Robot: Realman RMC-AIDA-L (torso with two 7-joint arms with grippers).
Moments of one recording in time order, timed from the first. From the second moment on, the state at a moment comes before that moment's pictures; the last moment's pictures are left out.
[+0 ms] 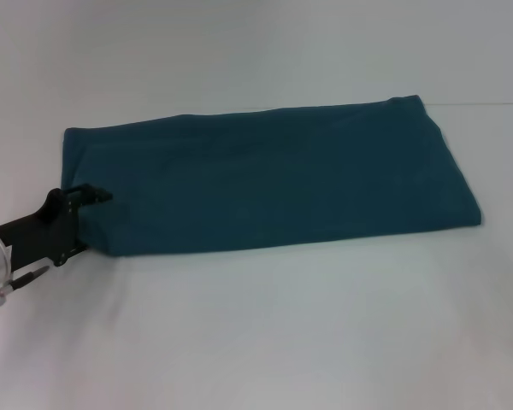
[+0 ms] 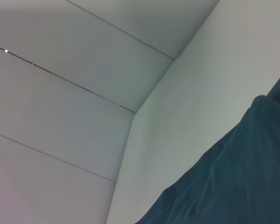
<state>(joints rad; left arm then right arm) -0.55 -2.09 0.40 0.47 2.07 1.02 -2.62 0.37 1.91 -0.56 -0.49 -1.73 -1.49 2.14</state>
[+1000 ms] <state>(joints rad) -0.49 -2.08 0.39 0.54 2.05 1.05 -2.38 0.37 1.91 -0.56 -0.48 -1.73 -1.48 2.15</state>
